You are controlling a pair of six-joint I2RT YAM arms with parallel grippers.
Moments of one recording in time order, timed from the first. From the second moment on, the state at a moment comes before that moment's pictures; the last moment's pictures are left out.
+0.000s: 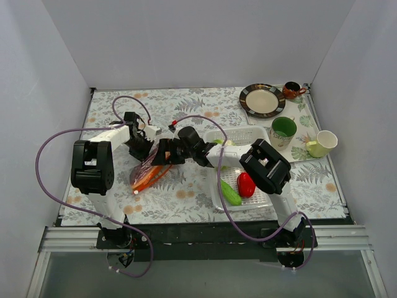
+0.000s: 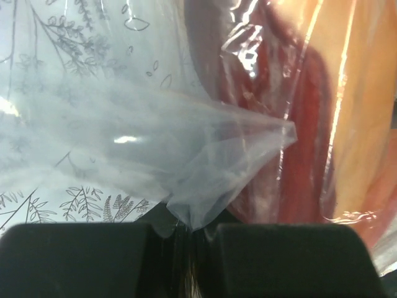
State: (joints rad) left arm -0.08 1.83 1.15 -0.71 0.28 0.51; right arm 0.93 2.12 1.36 0.28 -0.39 0.76
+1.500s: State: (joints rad) left arm -0.06 1.88 1.16 -0.73 0.48 0.50; right arm 0.93 2.06 1.25 0.20 -0.31 0.73
